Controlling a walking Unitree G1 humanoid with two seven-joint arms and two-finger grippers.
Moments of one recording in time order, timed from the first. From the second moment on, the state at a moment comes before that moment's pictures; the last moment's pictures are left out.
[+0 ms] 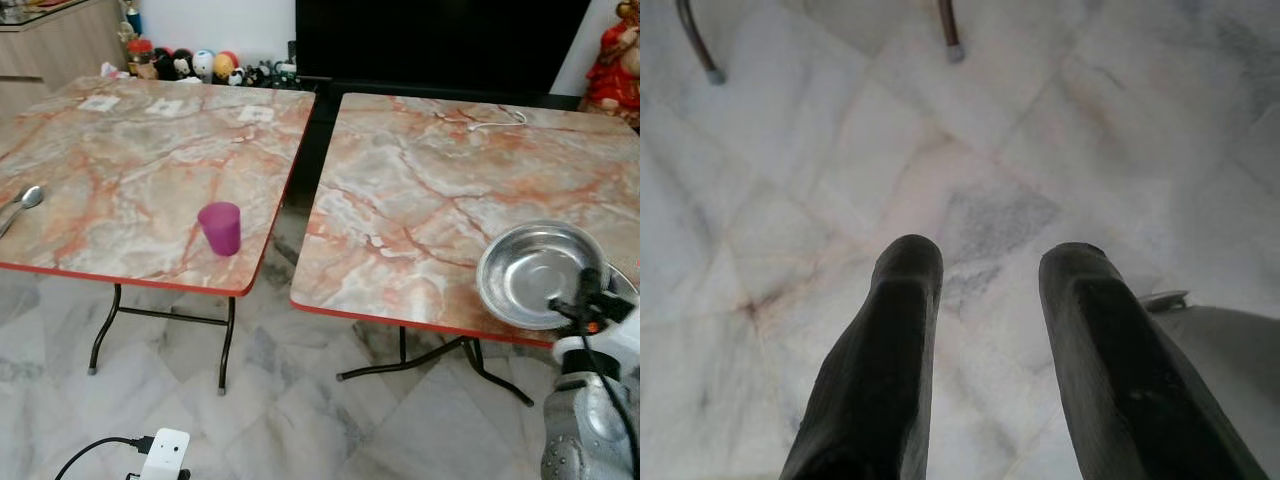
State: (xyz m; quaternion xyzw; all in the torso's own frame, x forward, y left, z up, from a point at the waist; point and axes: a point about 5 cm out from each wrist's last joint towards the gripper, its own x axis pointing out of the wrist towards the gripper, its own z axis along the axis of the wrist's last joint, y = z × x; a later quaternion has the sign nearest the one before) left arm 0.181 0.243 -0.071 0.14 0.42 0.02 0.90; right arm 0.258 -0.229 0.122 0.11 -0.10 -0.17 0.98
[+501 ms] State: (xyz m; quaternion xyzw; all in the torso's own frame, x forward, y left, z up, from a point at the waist) left arm 0.178 0.244 -0.072 0.14 0.42 0.03 0.90; right arm 0.263 -0.218 0.115 0.12 -0.07 -0.15 0.98
